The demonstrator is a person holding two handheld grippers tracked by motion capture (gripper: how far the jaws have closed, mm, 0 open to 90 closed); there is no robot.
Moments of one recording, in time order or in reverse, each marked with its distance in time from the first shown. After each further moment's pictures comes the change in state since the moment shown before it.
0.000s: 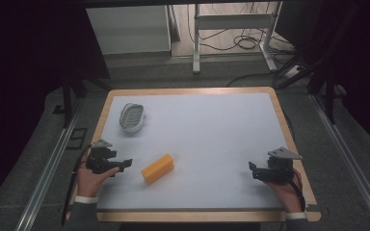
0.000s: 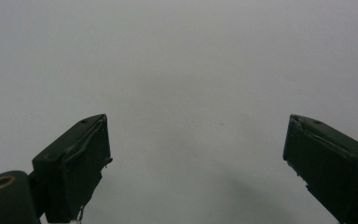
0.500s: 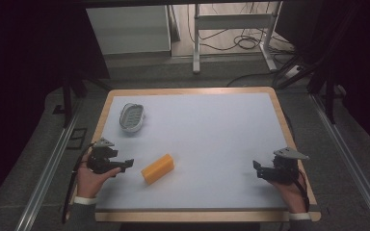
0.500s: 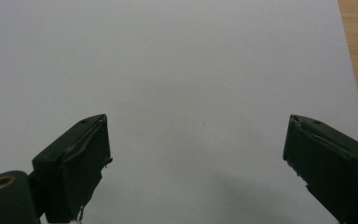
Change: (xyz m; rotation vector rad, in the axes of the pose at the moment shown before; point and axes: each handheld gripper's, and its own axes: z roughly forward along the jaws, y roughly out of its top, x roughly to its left) left arm -0.015 0.010 -0.012 0.021 0.006 0.031; right arm -0.010 0.000 -0.008 -0.023 -0.006 0.032
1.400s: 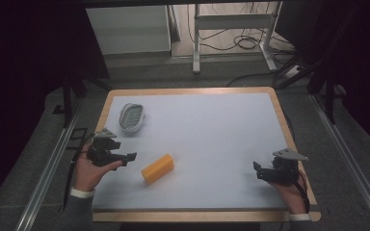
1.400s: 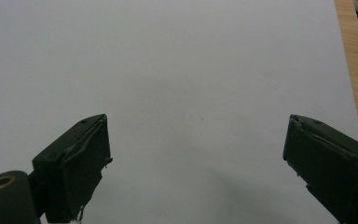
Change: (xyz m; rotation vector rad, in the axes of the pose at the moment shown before) left arm -0.018 0.036 -0.021 0.006 -0.025 0.071; right arm 0.002 -0.002 -0.002 0.014 -0.019 -0.016
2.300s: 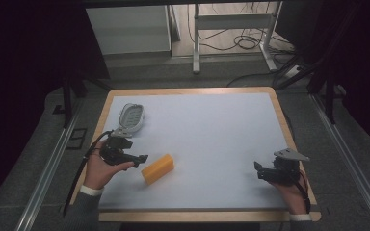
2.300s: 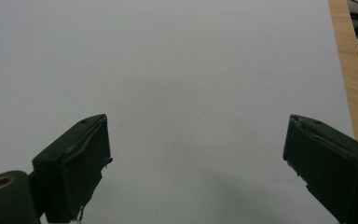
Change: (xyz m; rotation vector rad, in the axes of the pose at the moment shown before) left arm -0.029 0.021 0.014 0.066 -0.031 0.103; right arm -0.001 0.000 -0.002 -0.004 -0.009 0.003
